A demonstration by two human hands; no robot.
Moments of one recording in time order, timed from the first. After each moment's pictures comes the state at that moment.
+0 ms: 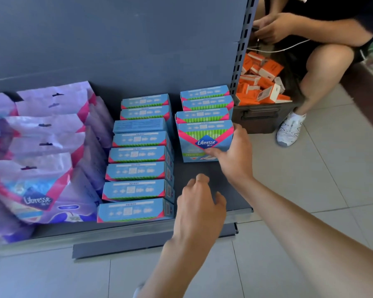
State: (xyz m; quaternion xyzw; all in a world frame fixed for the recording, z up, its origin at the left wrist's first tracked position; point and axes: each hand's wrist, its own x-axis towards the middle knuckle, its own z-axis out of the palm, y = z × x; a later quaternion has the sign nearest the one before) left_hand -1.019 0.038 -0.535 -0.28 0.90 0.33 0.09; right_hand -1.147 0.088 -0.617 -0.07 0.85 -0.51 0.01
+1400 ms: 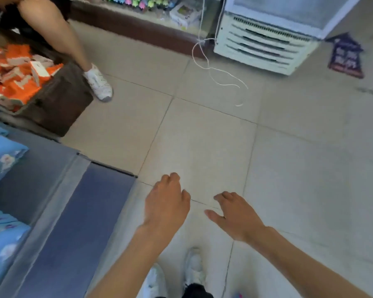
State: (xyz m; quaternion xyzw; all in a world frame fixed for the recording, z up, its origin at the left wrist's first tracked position) left_hand -0.842 0.201 -0.565 0.29 0.91 0.14 0.27; right_hand -0.710 0.316 -0.604 0.28 0.89 -0.24 0.27
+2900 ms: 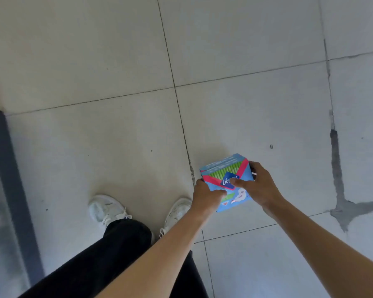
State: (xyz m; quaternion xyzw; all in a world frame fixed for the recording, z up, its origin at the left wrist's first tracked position) left_hand -0.414 0.139 -0.924 0.08 0.68 0.19 0.70; right_hand -0.283 0.204 -0.905 0.72 0.41 -0.56 0.01
